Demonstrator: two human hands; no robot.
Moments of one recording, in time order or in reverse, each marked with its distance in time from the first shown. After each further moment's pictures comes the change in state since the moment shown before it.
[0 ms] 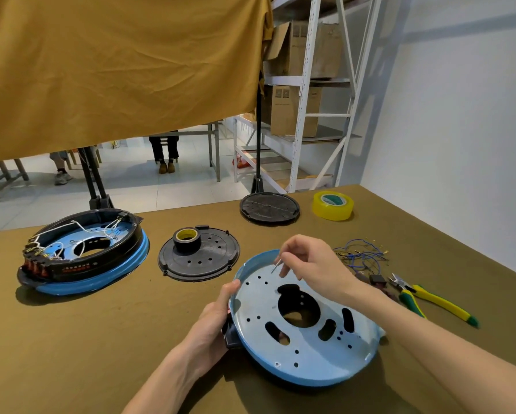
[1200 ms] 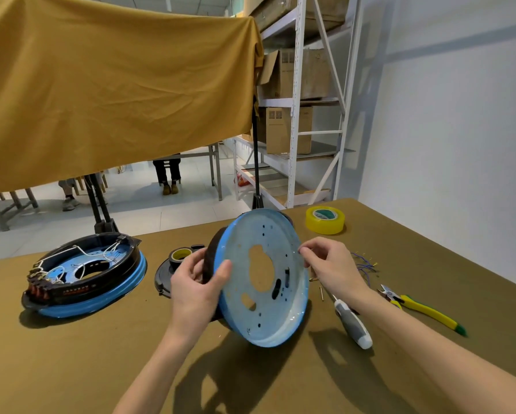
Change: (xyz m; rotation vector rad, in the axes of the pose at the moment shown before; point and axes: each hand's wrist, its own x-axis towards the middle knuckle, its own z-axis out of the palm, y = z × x) left_hand -0.022 0.059 0.026 0.262 0.345 0.775; right_hand -0.001 0.023 -0.044 -0.001 0.300 0.038
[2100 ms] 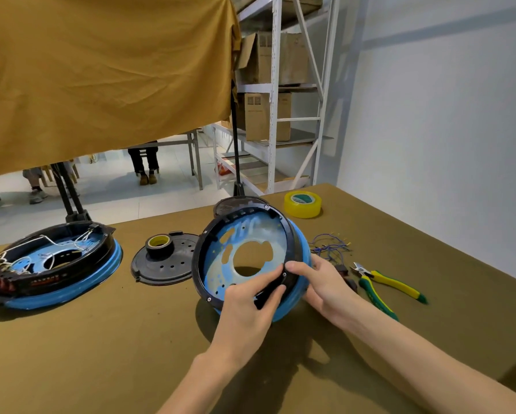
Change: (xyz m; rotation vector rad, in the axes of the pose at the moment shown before) left_hand -0.068 -0.019 0.075 0.269 -0.362 0.363; right_hand -0.060 0.032 -0.005 0.808 -0.246 0.312
